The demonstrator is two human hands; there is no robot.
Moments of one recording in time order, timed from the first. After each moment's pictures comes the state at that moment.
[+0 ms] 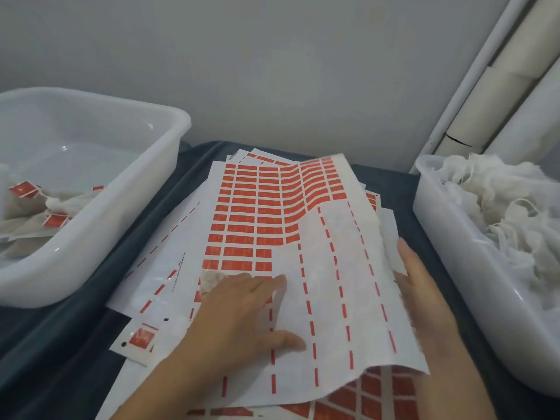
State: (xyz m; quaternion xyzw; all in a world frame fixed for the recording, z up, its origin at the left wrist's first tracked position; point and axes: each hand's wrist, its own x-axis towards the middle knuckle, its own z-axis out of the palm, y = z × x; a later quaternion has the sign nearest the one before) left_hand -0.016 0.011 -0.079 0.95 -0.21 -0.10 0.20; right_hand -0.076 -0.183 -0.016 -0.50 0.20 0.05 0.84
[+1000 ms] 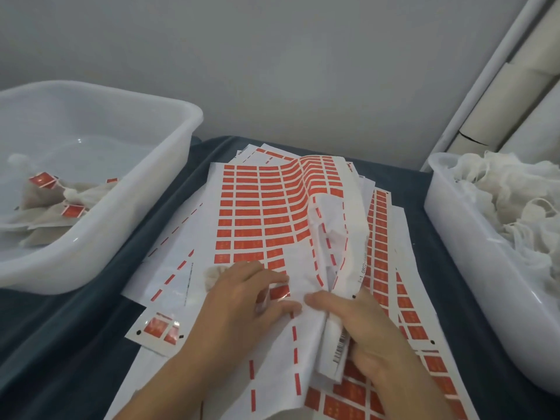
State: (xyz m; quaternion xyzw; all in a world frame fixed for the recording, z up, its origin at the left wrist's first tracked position) left_hand -0.024 0.019 -0.077 0.91 -0.22 0.02 0.35; right_hand -0.058 -0.143 -0.072 -0.66 0.23 0.07 0.72
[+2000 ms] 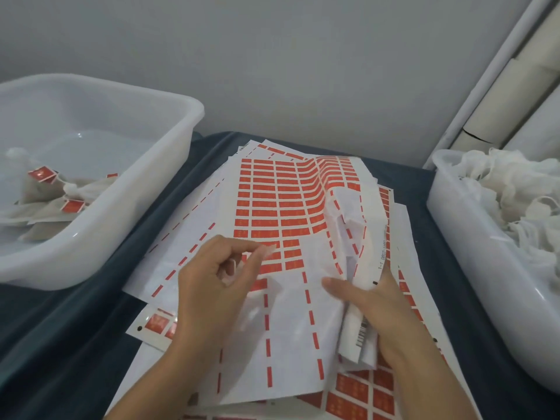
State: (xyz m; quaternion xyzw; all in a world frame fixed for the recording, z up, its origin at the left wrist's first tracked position) left_hand -0.024 0.022 -0.059 0.79 -0.09 0.18 0.57; right_hand -0.057 -0.158 -0.060 -0.73 0.24 0.01 0.64
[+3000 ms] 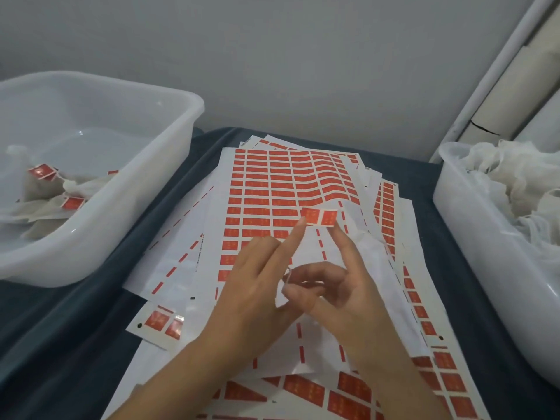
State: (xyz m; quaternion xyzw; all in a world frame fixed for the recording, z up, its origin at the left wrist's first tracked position) left_hand -0.021 0.003 -0.079 0.83 -0.31 0.29 0.36; right_hand -0.064 -0.116 -0.051 -0.79 0.01 -0.04 0.61
